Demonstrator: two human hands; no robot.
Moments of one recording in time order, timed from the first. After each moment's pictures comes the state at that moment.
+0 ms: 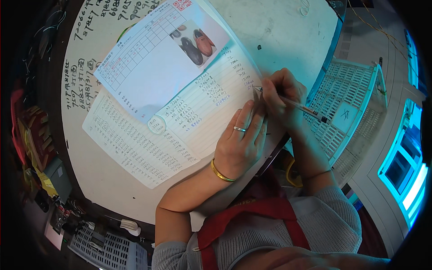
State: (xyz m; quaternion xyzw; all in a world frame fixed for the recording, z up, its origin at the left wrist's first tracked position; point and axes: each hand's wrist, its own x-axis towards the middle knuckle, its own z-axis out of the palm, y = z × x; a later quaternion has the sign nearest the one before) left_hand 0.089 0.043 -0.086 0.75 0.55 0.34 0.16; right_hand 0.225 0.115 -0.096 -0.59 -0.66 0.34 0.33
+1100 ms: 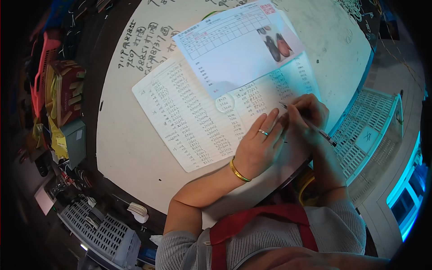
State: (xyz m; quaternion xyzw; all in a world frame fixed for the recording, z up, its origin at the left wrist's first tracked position) left_hand 0.023 0.003 -0.092 0.76 0.54 0.34 0.16; right_hand 0.173 0.079 -0.090 -0.49 -0.68 0.43 0.35
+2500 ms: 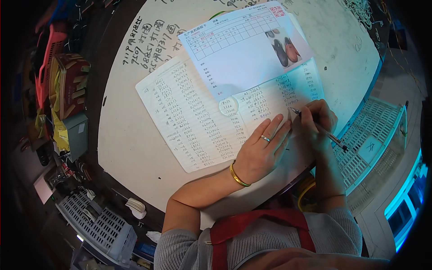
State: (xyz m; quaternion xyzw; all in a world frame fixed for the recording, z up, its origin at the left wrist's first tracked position) left_hand 0.018 0.004 -0.091 0.78 0.53 0.30 0.14; right_hand 0.178 0.086 -0.096 -0.51 -0.69 0.37 0.36
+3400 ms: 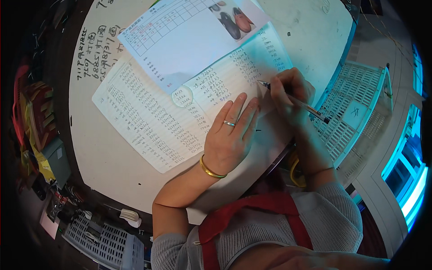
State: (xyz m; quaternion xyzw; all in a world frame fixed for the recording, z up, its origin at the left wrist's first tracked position) left_hand 0.022 0.007 -0.094 0.79 0.53 0.28 0.13; right_hand 0.184 0.085 -0.101 -0.55 -0.68 0.31 0.37
